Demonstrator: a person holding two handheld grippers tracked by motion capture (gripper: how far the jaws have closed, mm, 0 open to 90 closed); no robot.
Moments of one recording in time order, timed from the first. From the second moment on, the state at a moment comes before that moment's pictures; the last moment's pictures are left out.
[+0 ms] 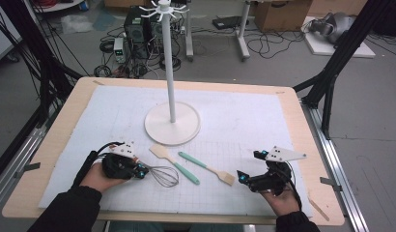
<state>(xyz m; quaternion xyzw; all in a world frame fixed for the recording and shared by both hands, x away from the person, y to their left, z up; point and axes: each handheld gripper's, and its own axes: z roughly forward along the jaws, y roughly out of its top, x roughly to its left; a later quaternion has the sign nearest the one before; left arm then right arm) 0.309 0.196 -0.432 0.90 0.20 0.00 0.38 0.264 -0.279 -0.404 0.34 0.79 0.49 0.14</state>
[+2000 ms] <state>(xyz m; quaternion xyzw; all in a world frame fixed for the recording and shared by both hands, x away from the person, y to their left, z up) 0.349 0.267 -0.429 0.89 0.29 0.05 0.36 0.264 -0.278 -0.404 0.34 0.79 0.49 0.14</state>
